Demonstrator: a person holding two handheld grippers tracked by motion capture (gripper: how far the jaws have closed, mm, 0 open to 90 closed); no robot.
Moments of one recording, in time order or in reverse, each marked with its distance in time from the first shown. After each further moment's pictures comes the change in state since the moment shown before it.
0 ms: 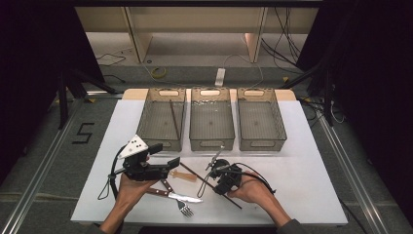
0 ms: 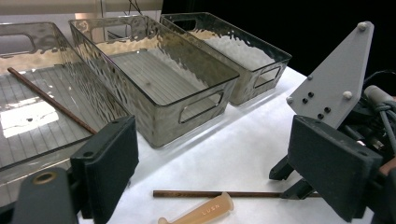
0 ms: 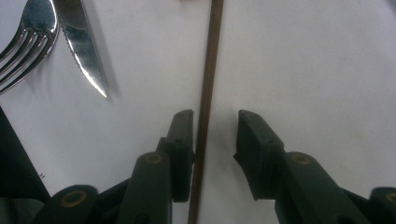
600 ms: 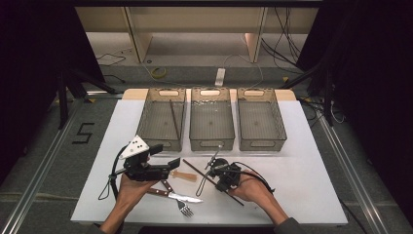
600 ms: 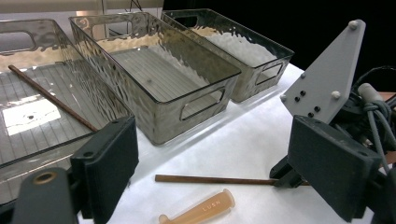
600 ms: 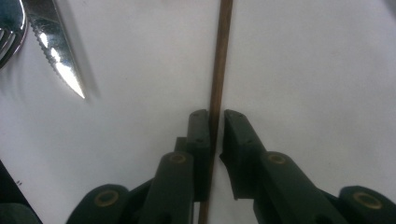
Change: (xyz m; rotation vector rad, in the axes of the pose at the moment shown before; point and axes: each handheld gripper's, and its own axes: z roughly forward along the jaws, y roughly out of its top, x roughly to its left) left arm -0.001 -0.001 0.001 0.009 0.007 0.007; right arm -0.002 0.004 0.004 0.042 -0.036 0.025
